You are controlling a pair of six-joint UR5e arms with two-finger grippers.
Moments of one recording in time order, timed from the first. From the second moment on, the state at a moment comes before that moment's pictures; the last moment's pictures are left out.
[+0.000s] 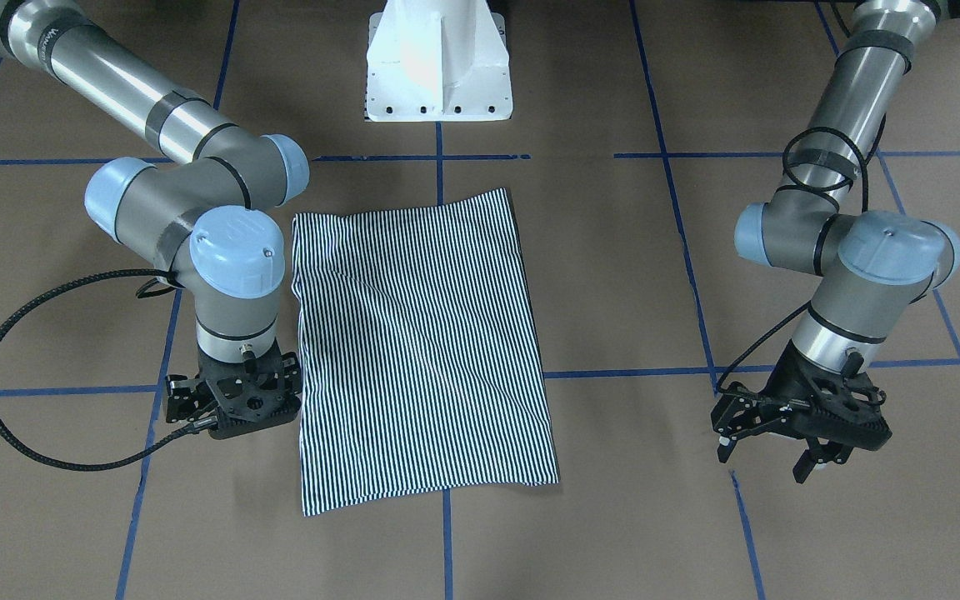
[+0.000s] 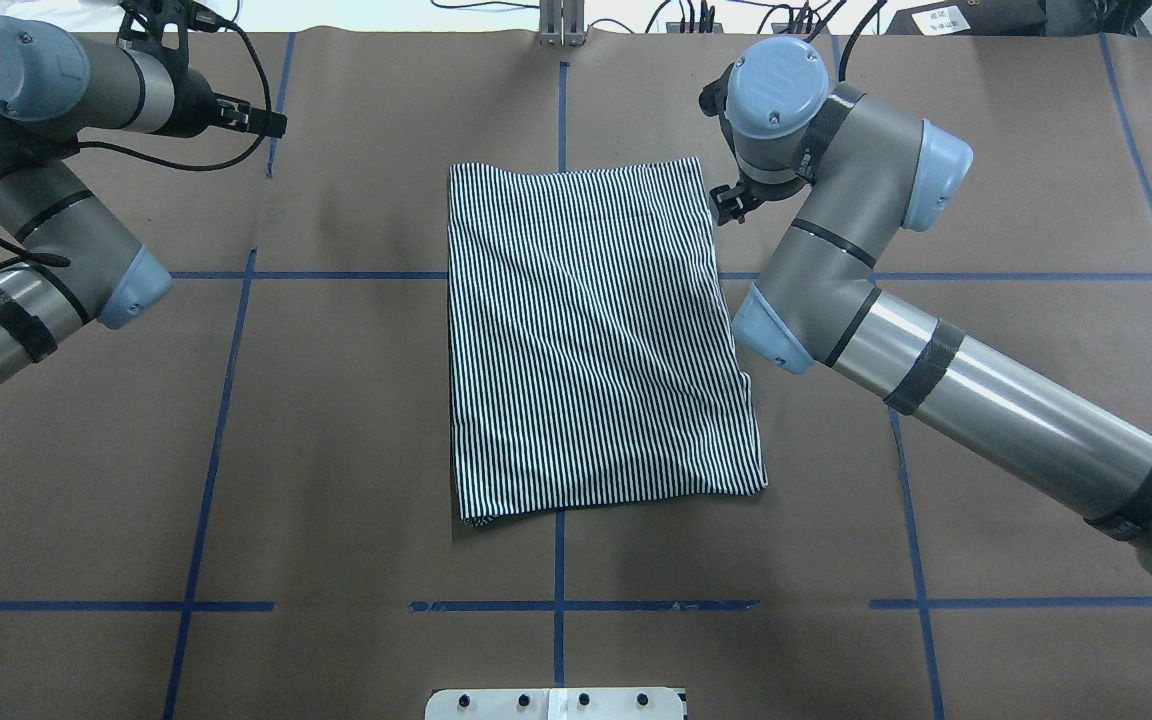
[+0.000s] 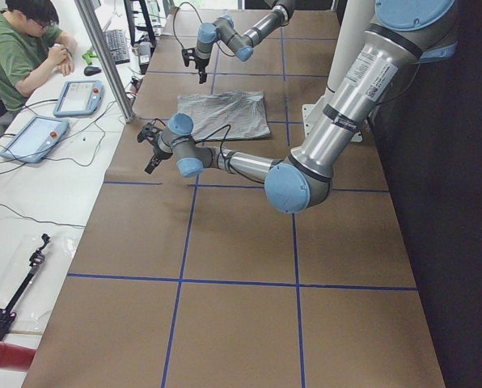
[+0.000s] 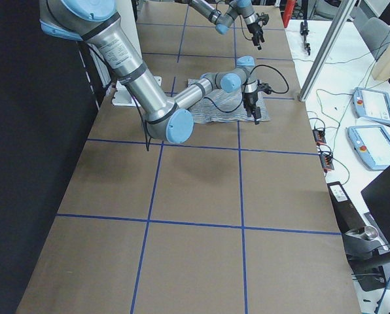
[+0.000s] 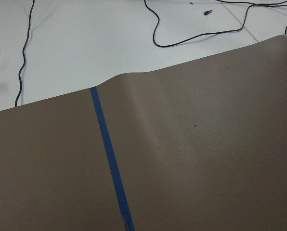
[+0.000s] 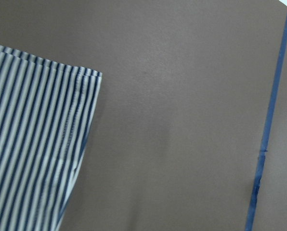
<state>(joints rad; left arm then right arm) -0.97 -2.12 -1.19 -2.50 -1.85 -0.74 0.78 -0.85 1.39 -1.52 1.72 0.61</state>
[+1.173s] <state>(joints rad) -0.37 -1.91 -1.85 -2.20 -1.56 -1.58 0.60 -1.19 1.78 -1.06 1.73 1.31</state>
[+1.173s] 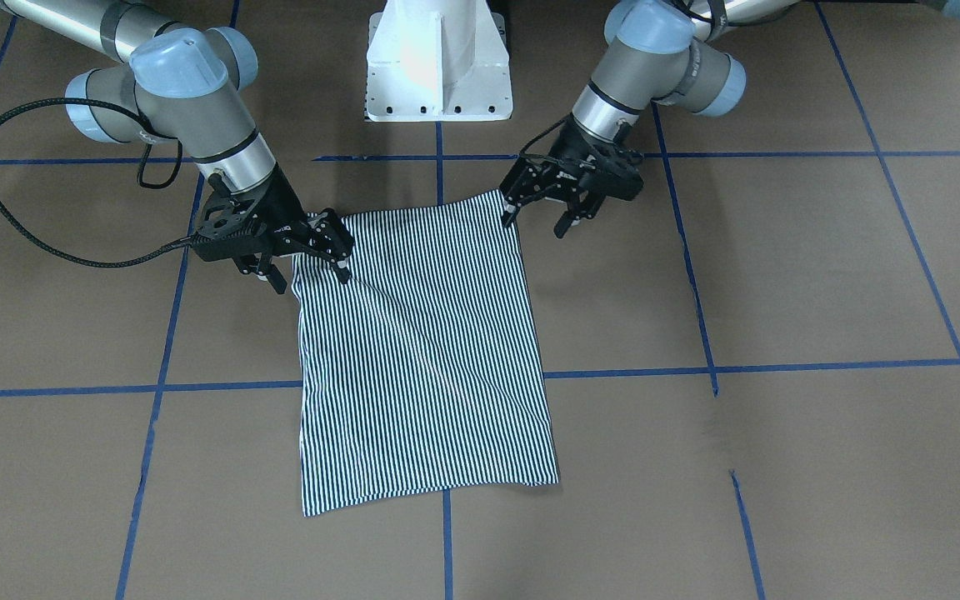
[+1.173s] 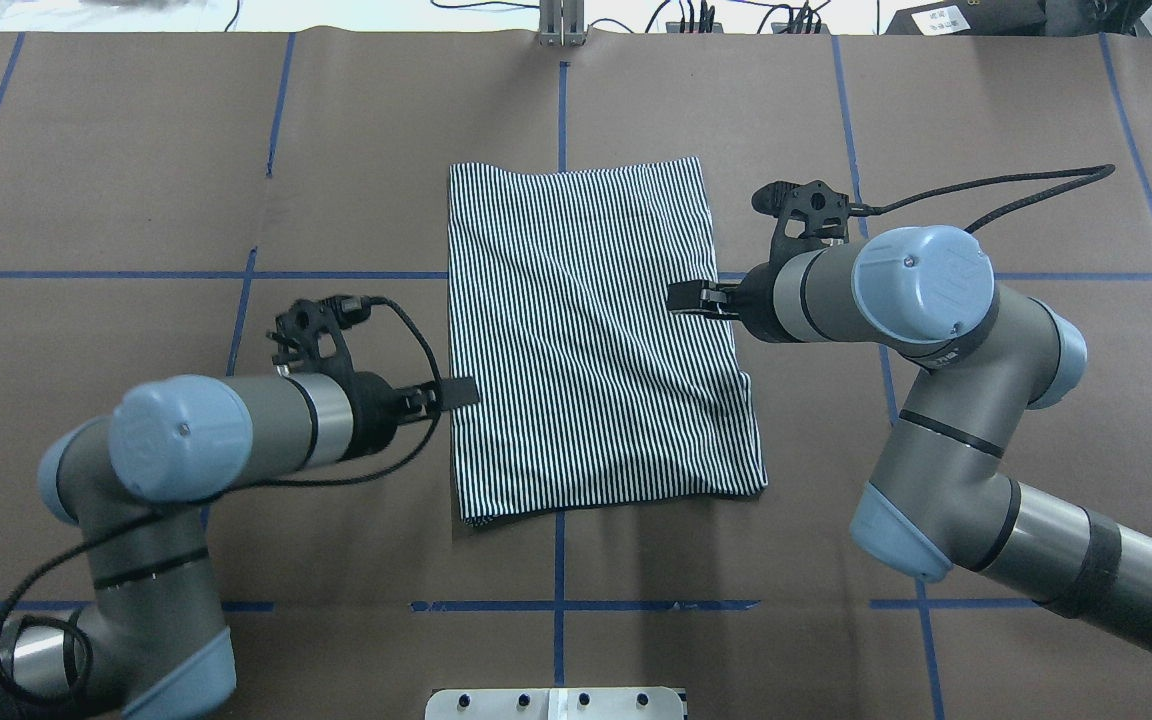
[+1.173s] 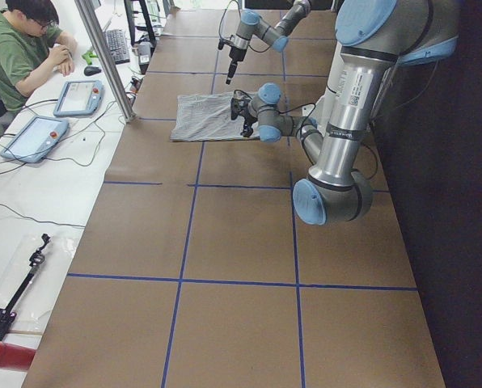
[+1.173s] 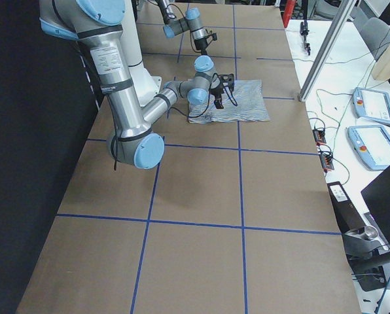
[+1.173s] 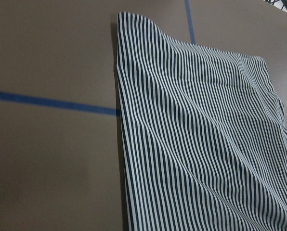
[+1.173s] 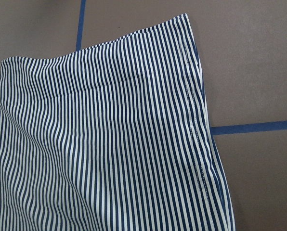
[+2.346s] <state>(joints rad) -0.24 -1.92 -1.81 -2.13 -1.47 -1.85 0.59 -1.21 1.80 -1.05 1.73 1.32</state>
